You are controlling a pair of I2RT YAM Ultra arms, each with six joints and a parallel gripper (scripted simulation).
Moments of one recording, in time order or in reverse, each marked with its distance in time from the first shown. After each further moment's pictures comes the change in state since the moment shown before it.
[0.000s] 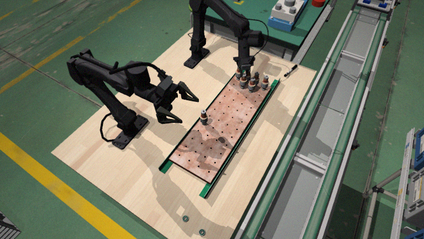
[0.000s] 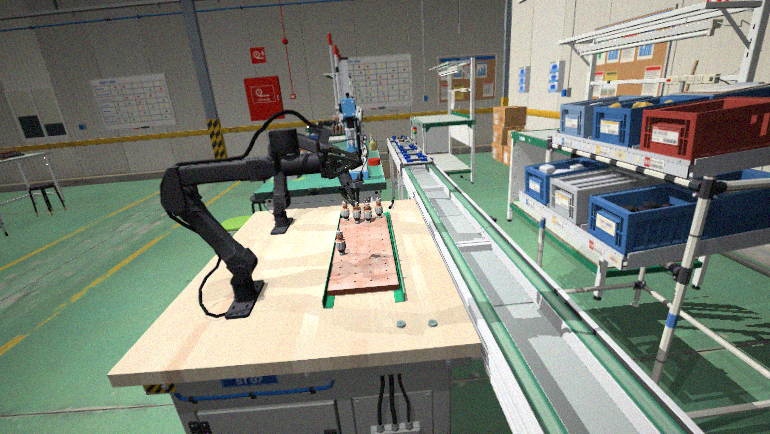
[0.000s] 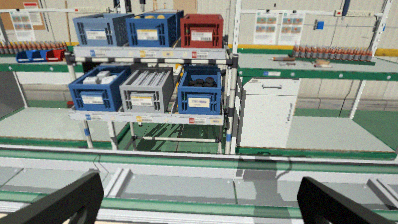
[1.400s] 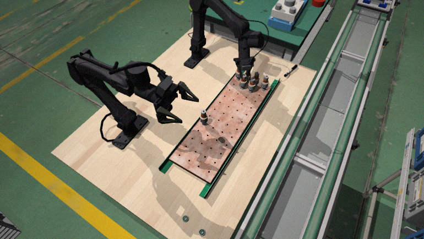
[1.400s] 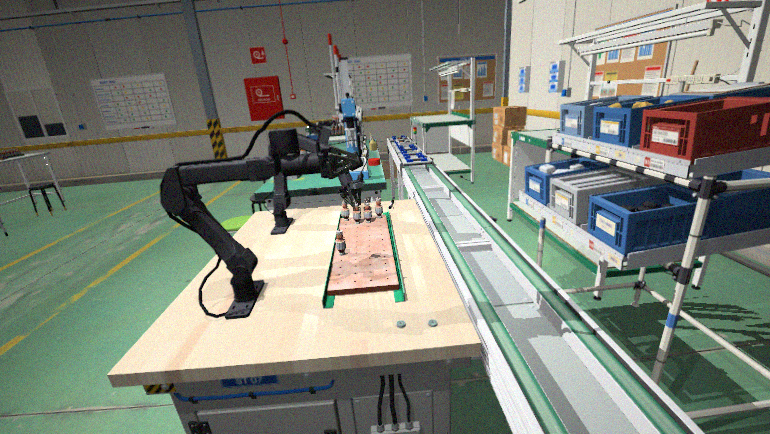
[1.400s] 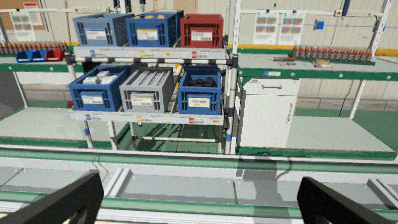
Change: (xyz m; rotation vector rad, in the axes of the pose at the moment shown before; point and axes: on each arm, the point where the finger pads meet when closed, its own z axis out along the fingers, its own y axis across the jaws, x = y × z) left arm -0.001 0.002 0.005 -0.005 -0.016 0.006; right arm 0.000 0.000 0.000 0.000 0.000 0.000
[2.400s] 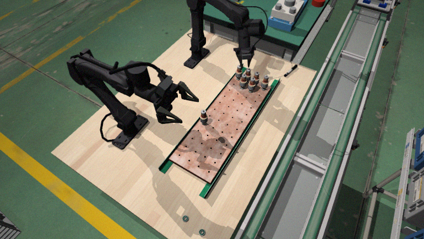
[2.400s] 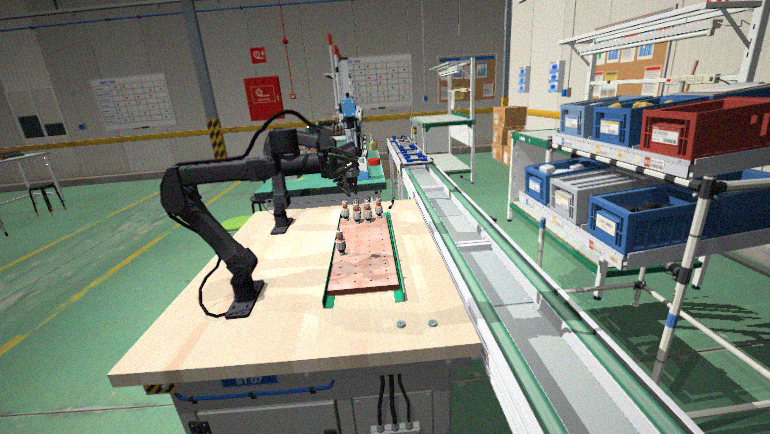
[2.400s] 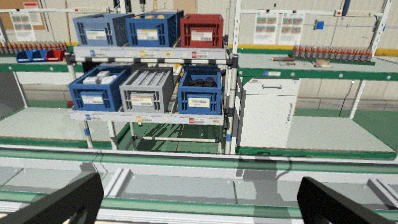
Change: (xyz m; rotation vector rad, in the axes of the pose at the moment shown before) left arm -0.001 0.003 -0.052 -0.012 -0.011 0.001; right arm 0.000 0.000 0.000 0.000 0.000 0.000
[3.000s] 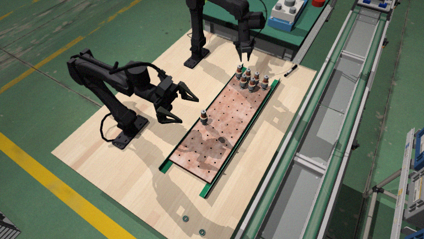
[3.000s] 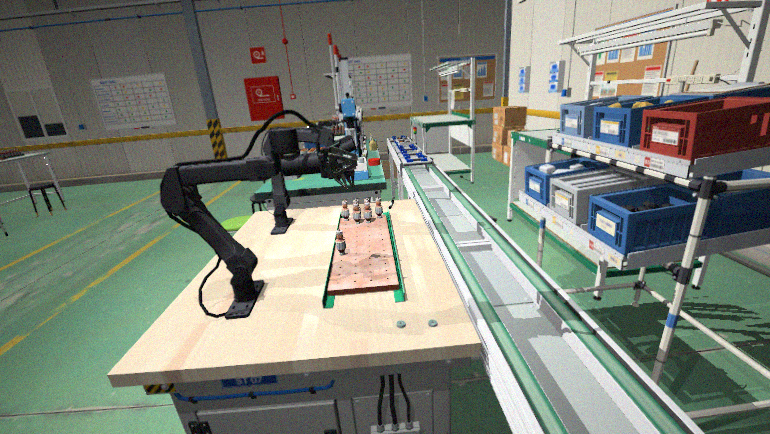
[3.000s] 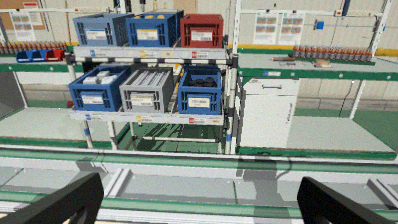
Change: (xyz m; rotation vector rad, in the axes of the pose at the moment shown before) left arm -0.002 -0.001 -0.032 0.008 0.005 0.004; right arm 0.000 0.000 0.000 0.000 0.000 0.000
